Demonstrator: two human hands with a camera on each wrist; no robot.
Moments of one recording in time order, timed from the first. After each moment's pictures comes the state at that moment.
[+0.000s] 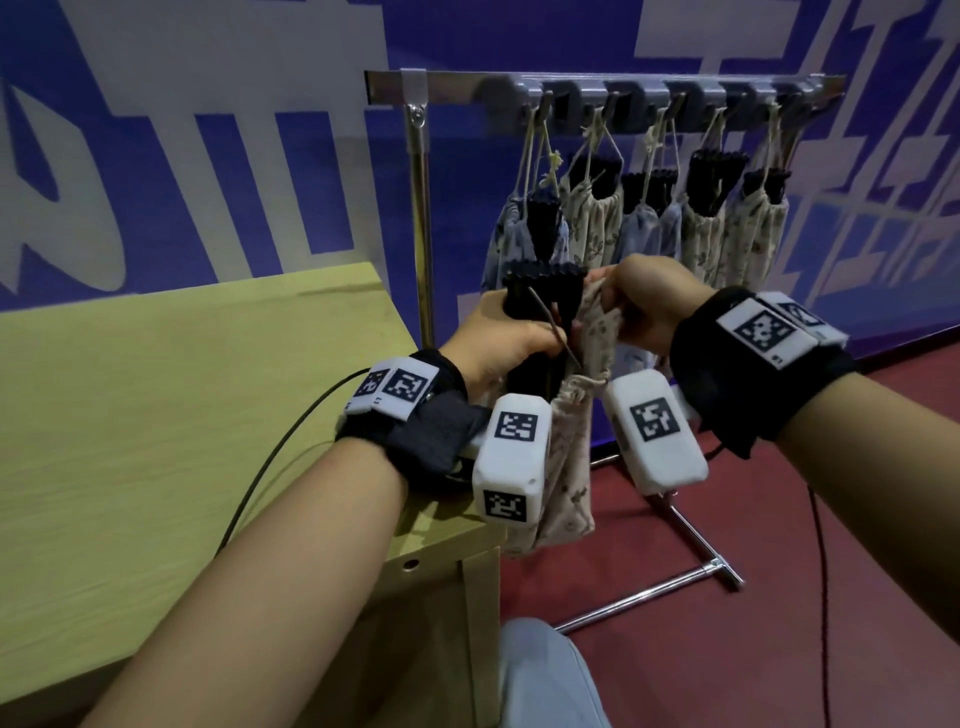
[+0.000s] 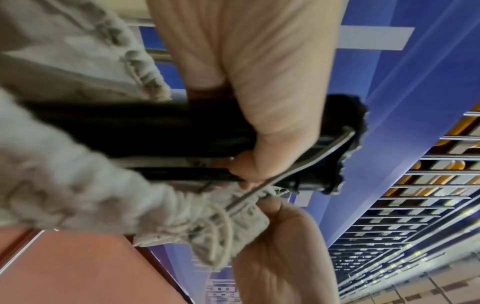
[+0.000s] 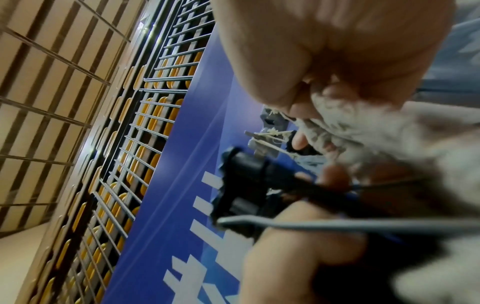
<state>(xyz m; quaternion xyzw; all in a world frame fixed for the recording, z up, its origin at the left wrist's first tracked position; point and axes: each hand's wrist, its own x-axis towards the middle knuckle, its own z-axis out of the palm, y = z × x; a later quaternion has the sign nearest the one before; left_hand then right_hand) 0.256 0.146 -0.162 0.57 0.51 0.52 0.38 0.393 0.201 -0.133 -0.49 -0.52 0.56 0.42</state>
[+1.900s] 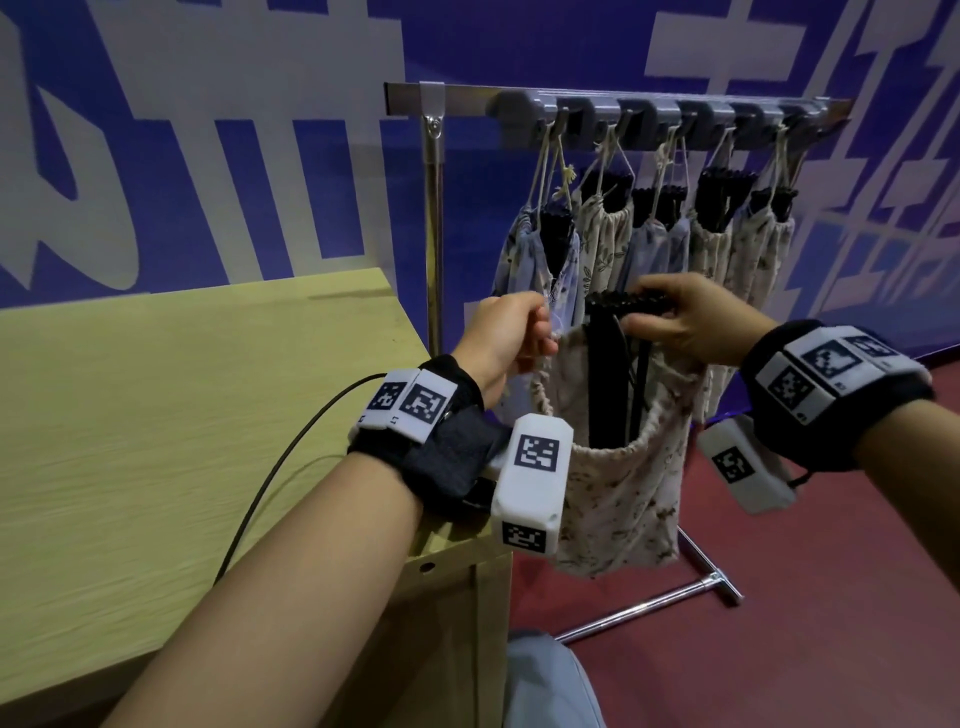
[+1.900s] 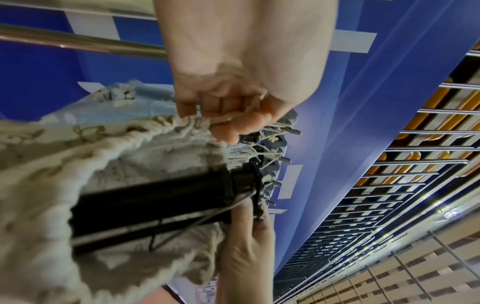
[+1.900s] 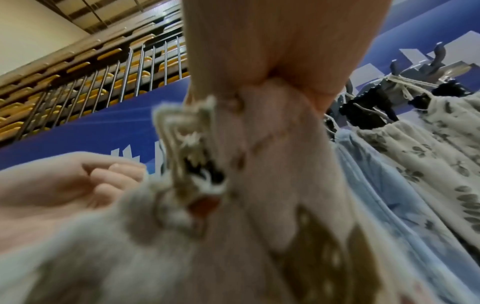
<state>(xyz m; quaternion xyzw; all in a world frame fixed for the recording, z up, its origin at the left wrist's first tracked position) 0.255 0.138 -0.154 0.45 0.52 0.55 0.47 0.437 0.202 -0.139 -0.40 -0.86 0.19 0.26</state>
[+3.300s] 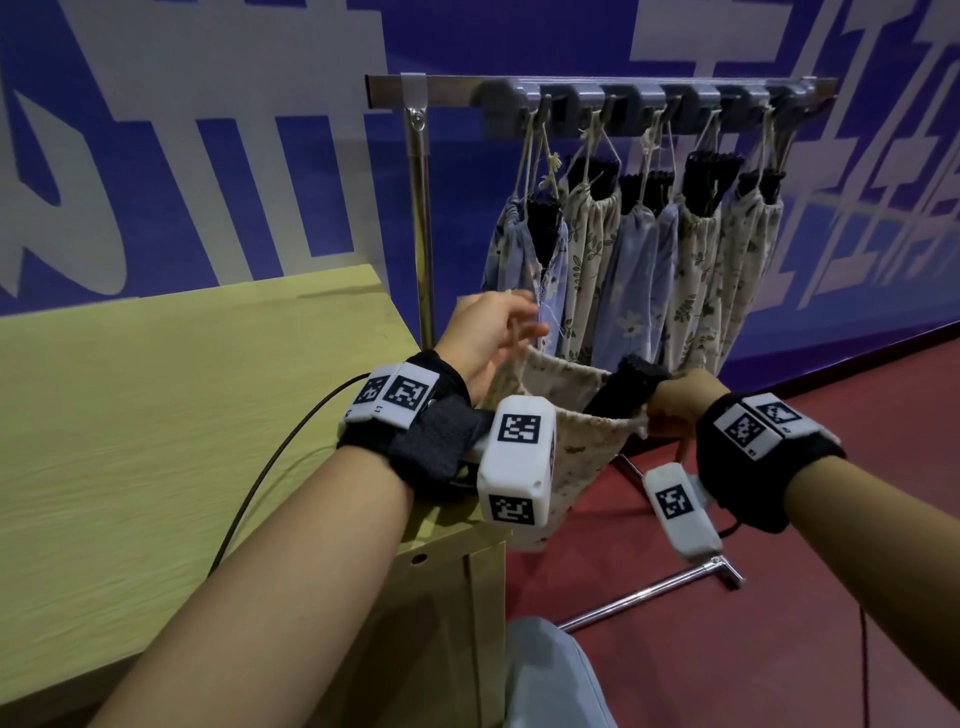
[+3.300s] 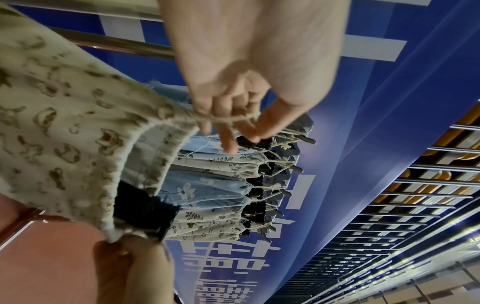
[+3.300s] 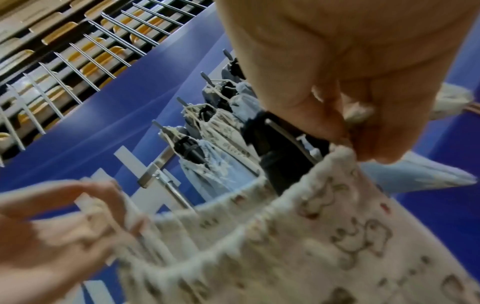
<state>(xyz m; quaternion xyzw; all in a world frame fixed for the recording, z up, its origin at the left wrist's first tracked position) 0.253 0.141 -0.158 0.40 0.49 0.59 0.50 0.445 0.222 -0.228 -0.69 -0.55 0.39 0.27</state>
